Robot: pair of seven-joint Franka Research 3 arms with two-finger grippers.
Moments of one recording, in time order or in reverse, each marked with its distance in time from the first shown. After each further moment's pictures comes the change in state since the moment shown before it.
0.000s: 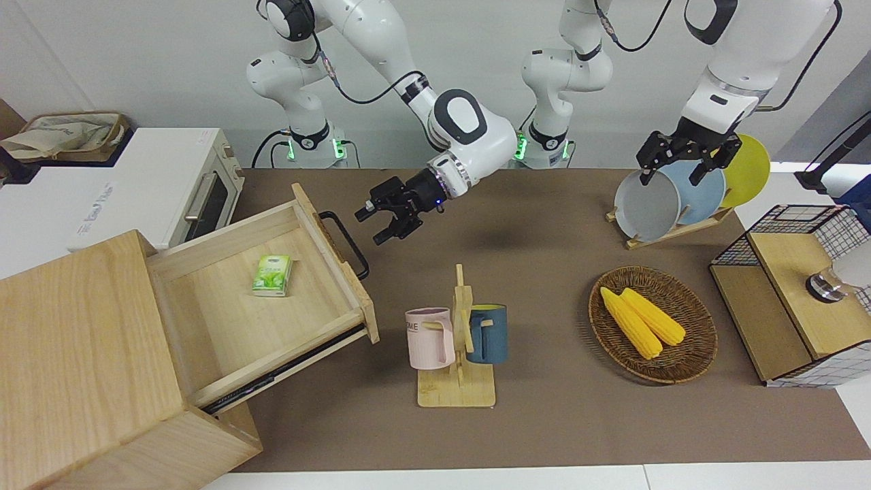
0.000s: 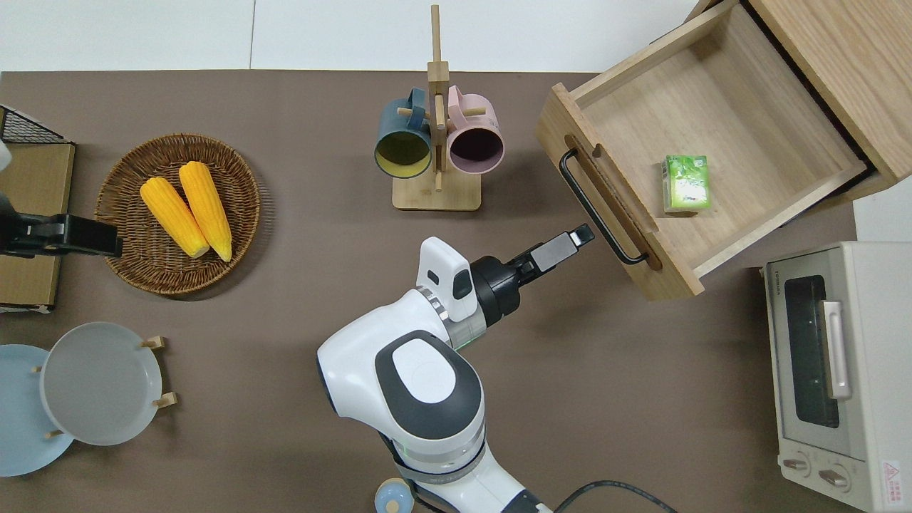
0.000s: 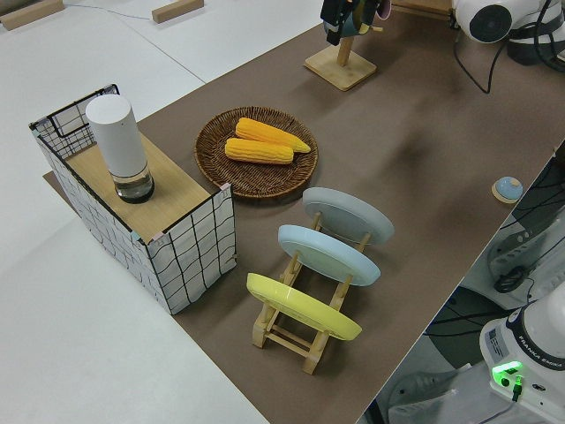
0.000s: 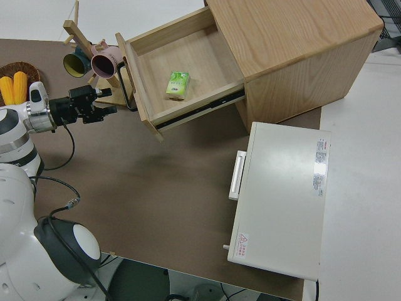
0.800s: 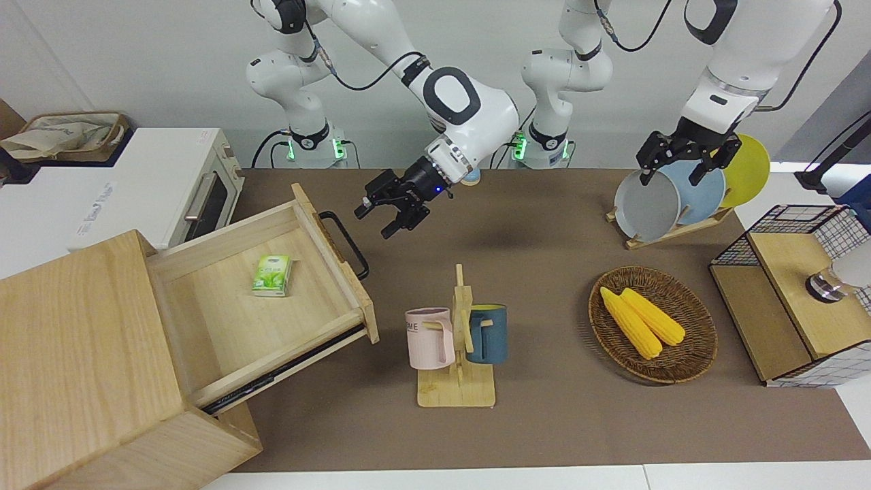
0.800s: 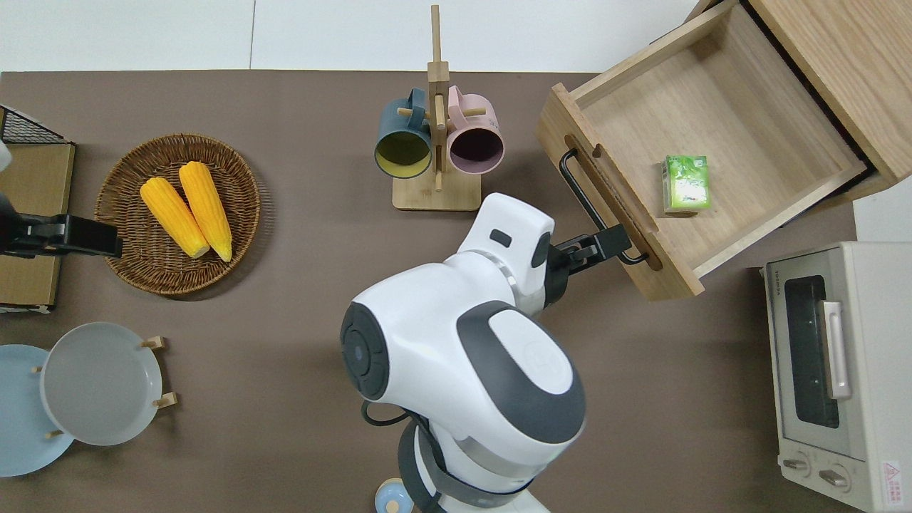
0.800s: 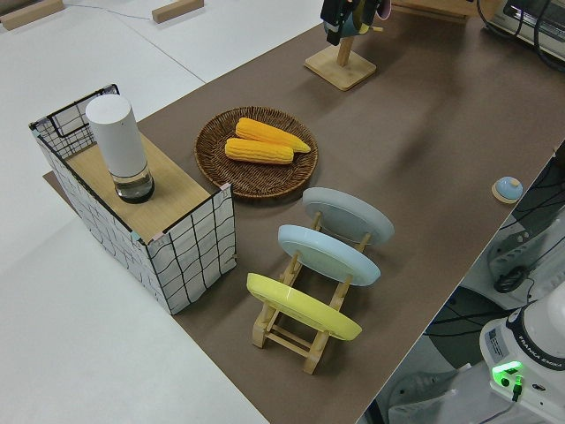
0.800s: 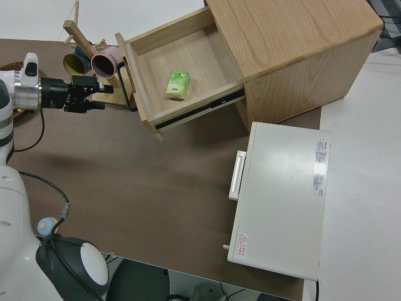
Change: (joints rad) left arm 0.000 0.000 0.000 0.000 0.000 0.000 0.000; right arm -0.098 -0.155 -0.011 0.095 0.401 0.086 -0.128
